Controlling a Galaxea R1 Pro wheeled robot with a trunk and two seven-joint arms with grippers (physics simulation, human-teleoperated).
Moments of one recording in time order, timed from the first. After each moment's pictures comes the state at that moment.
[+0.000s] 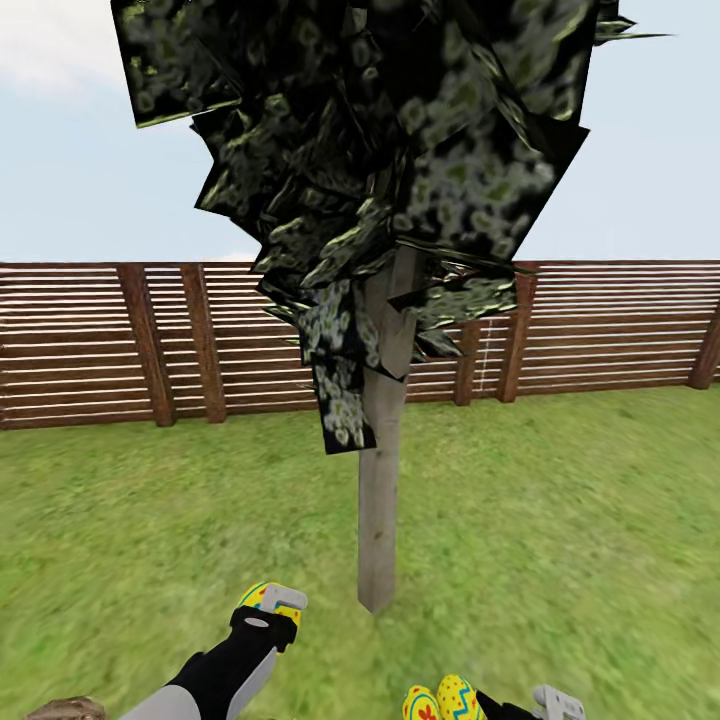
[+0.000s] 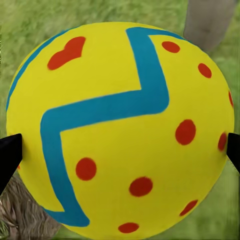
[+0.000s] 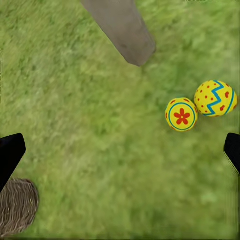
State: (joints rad) left arm -0.56 -0.05 -0.53 -0.40 0.30 0.27 0.31; right arm -0.09 0.01 -0.38 -0.84 -0.11 0.26 0.46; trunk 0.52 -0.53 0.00
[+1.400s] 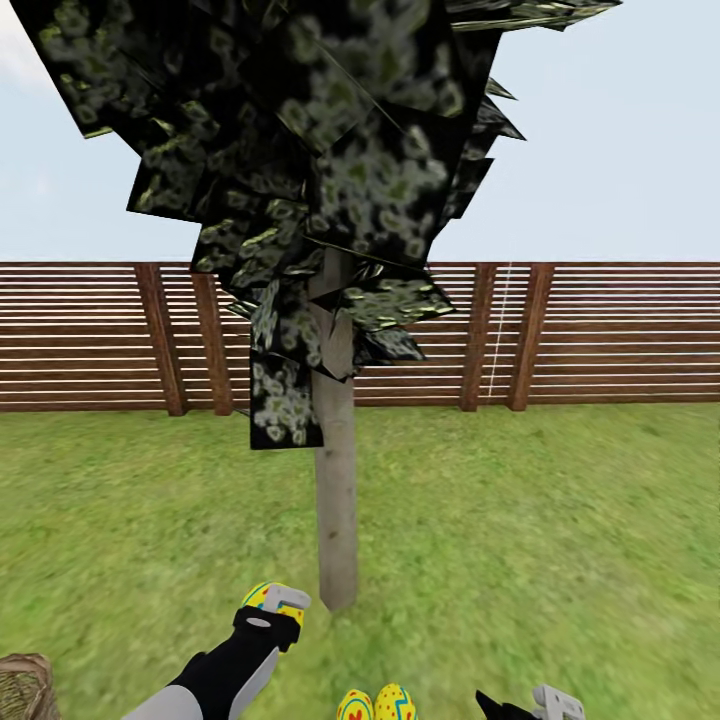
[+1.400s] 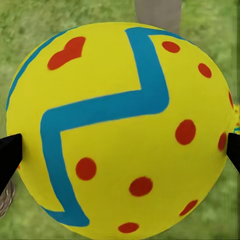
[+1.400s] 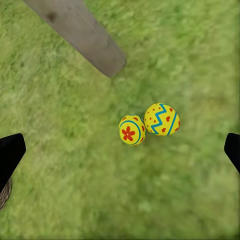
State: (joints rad) left arm -0.56 -0.06 -0.53 -0.40 0.30 0.27 0.30; right arm -0.09 0.01 -0.37 -0.84 -0.10 0.26 0.46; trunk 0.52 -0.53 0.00
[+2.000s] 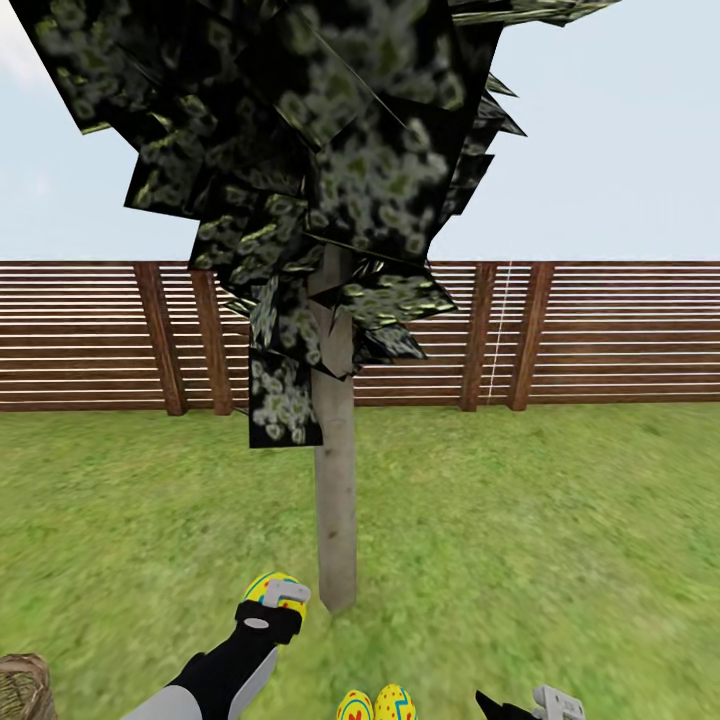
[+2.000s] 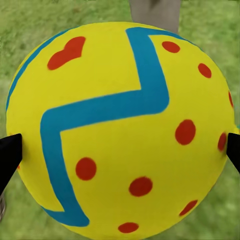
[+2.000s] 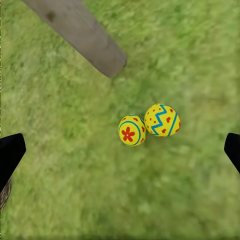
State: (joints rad) left arm -0.56 -0.05 -0.52 -0.40 0.30 0.19 0.30; right arm -0.09 0.01 -0.38 -0.84 -0.10 0.26 0.47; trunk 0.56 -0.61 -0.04
